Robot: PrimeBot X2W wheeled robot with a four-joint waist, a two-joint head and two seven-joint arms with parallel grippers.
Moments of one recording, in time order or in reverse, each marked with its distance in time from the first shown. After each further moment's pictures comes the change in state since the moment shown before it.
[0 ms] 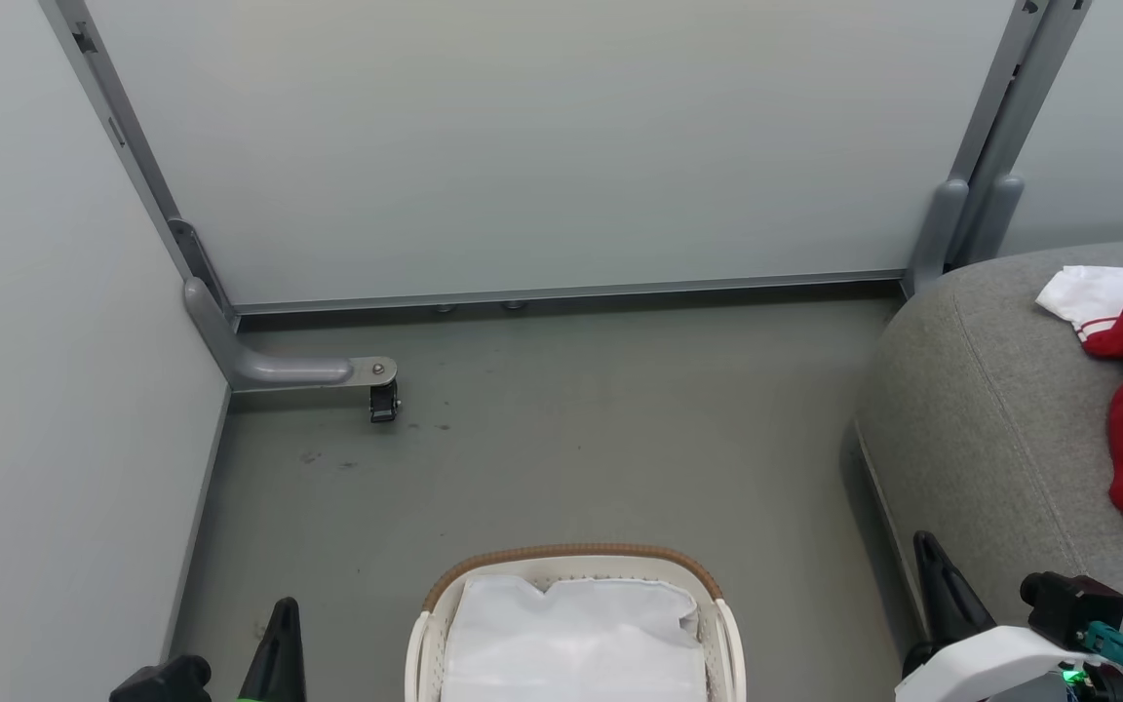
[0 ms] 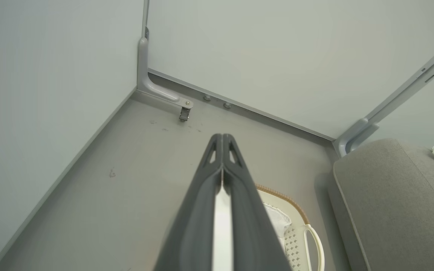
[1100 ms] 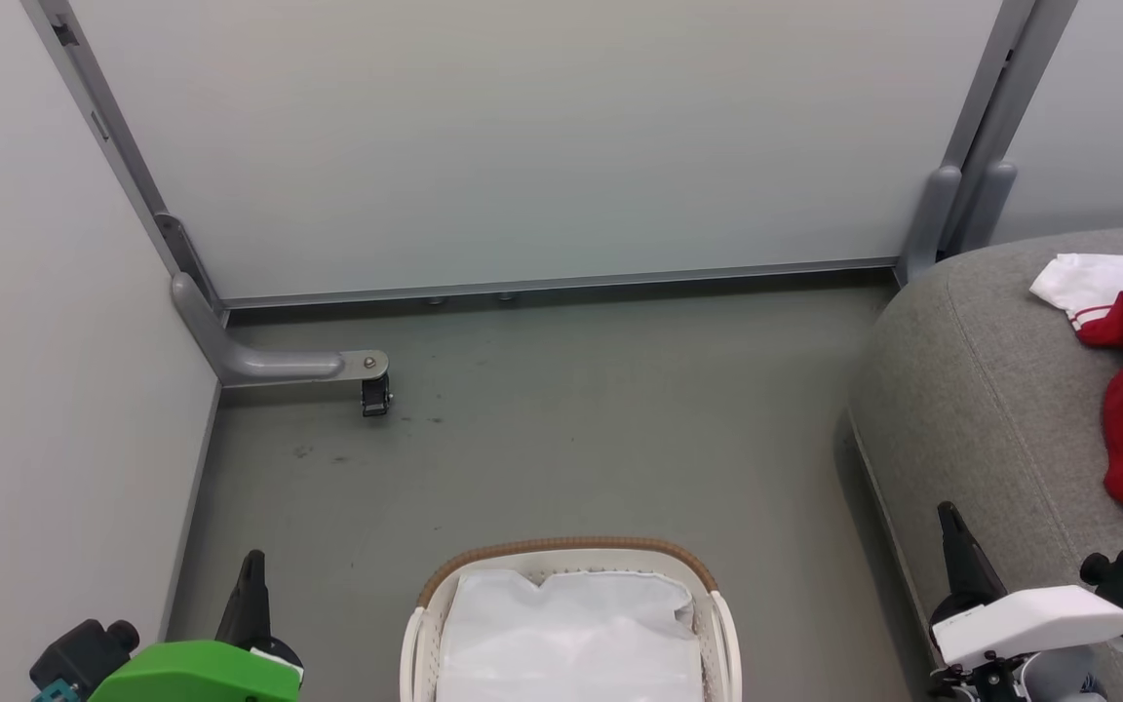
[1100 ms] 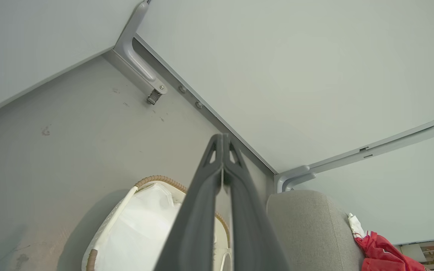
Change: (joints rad) left arm -0.072 -0.056 0.157 0.001 -0.372 -0.080 0.127; right arm -0.040 -0.002 -0.038 -0.037 0.495 0.000 0.127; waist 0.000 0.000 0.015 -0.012
